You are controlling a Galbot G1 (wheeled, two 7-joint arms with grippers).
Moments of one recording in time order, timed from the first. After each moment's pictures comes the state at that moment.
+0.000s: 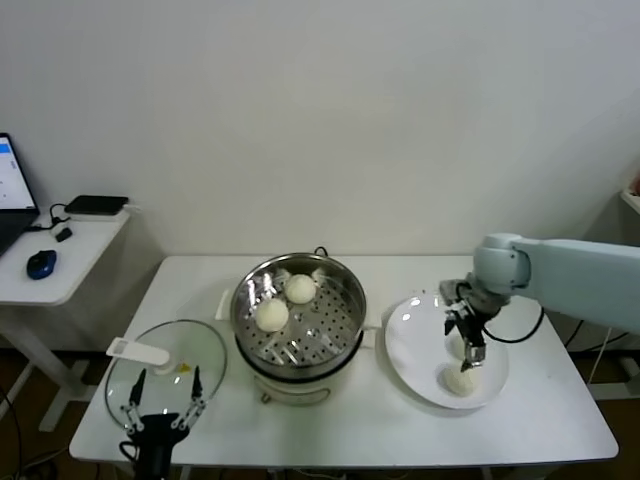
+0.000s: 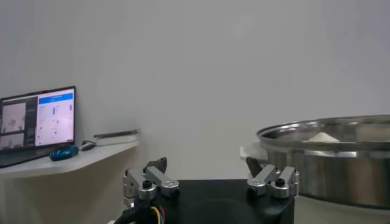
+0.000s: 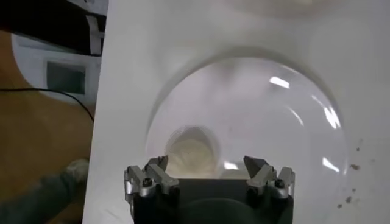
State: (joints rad) left arm 1.80 -1.61 -0.67 -2.04 0.07 -0.32 -0.03; right arm 0.59 0.71 -1.66 1.48 0.39 -0.39 -0.97
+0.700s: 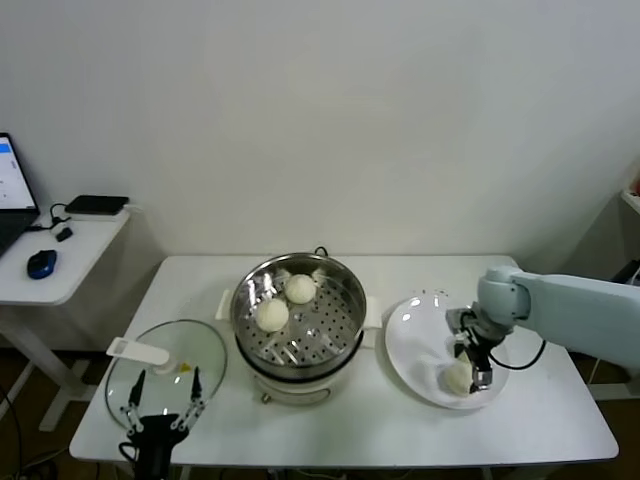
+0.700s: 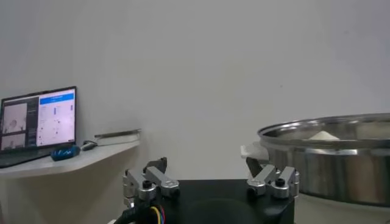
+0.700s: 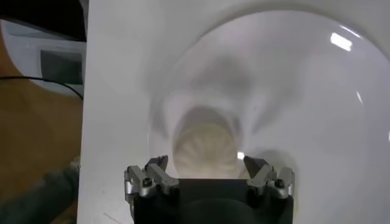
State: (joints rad) left arm 1.79 -1.61 -0.67 -2.03 0.08 -0.33 -0.03; right arm 0.41 0.69 -1.56 1.40 0.30 -0.41 -0.95
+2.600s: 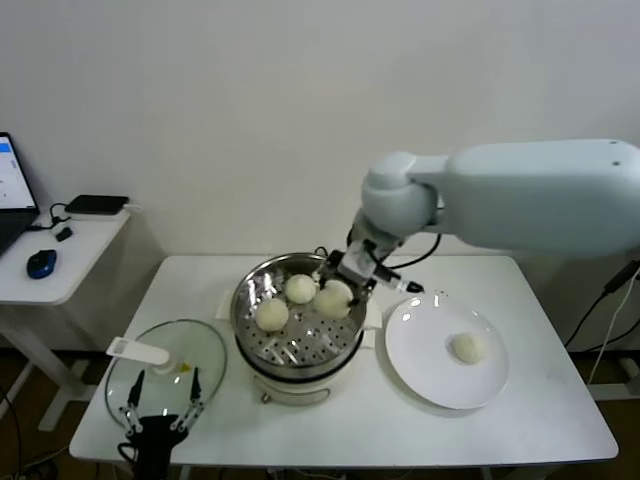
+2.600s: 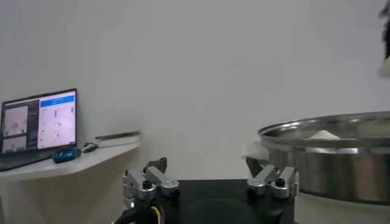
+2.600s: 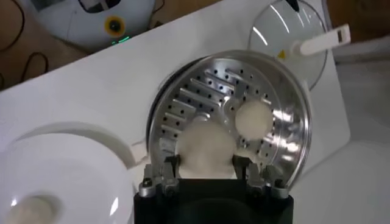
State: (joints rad) left arm 1.80 -1.61 -0.67 -2.04 0.09 -0.33 -0.03; right arm 0.95 1.11 -1.59 1.70 0.25 0.05 -0.89
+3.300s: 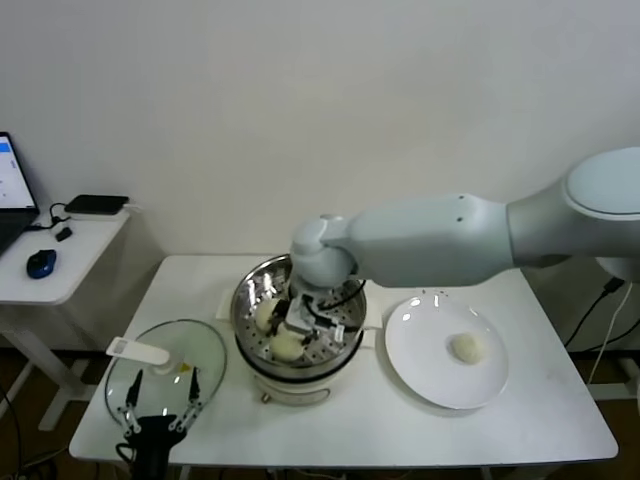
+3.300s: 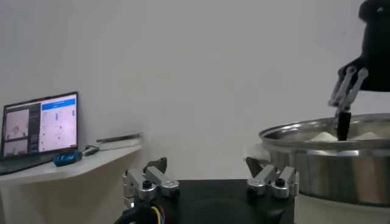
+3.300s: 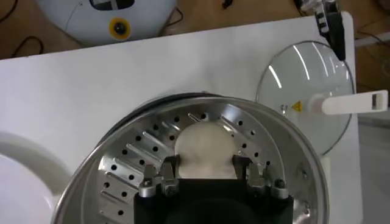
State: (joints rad) left arm 1.80 -1.61 -0.68 -2.04 0.09 -0.34 -0.03; right arm 0.74 1.35 -1.59 1.51 0.14 0.12 -0.82
